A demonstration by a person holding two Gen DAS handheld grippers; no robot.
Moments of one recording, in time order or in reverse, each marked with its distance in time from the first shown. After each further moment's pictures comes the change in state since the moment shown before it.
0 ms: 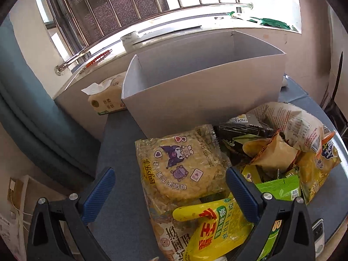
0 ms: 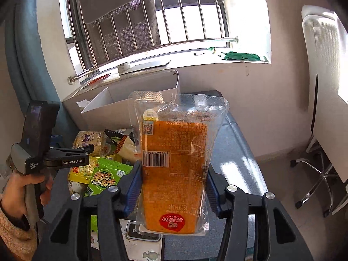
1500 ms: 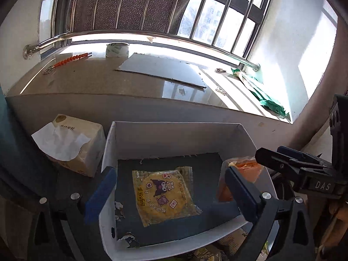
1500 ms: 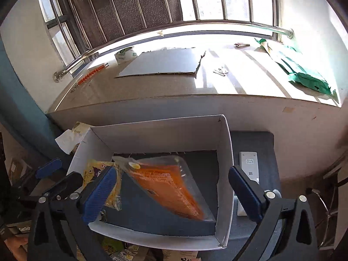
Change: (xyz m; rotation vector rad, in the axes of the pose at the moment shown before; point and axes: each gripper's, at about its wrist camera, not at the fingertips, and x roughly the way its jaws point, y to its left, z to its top) left arm 0.054 0.089 0.166 -0.348 -0.121 -0.394; right arm 0.235 0.033 0.237 -0.063 0.230 0.099
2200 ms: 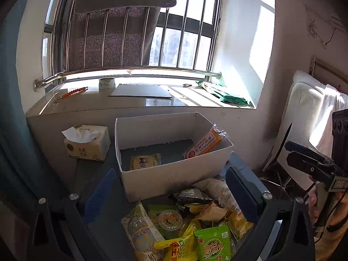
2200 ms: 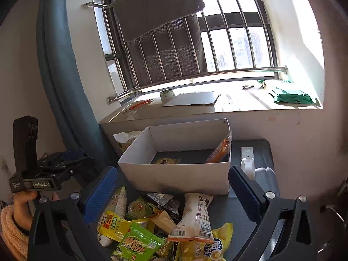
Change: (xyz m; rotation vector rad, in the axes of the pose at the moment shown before) left arm -0.159 -0.025 -0.131 0.197 -0.180 -0.072; right arm -0.170 0.012 -0.175 -0.090 -0.339 0.152
